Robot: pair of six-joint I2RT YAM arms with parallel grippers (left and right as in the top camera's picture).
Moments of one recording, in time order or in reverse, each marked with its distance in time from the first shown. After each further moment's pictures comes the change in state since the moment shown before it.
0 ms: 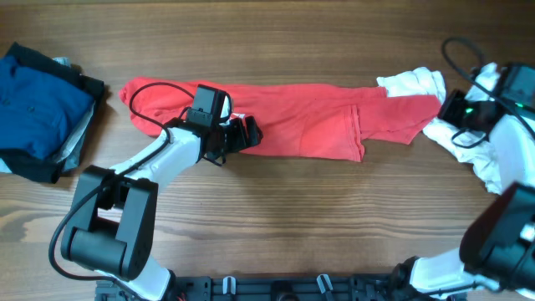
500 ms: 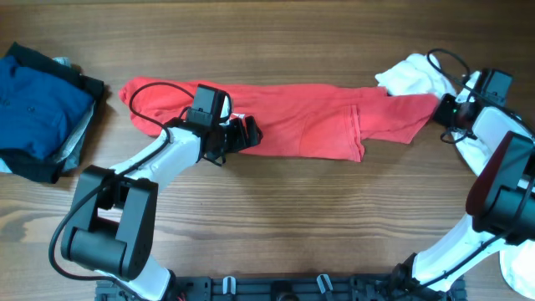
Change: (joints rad) left arm 0.000 0.000 0.002 -0.005 0.000 0.000; right arm -0.008 0.260 0.005 0.348 0.149 0.072
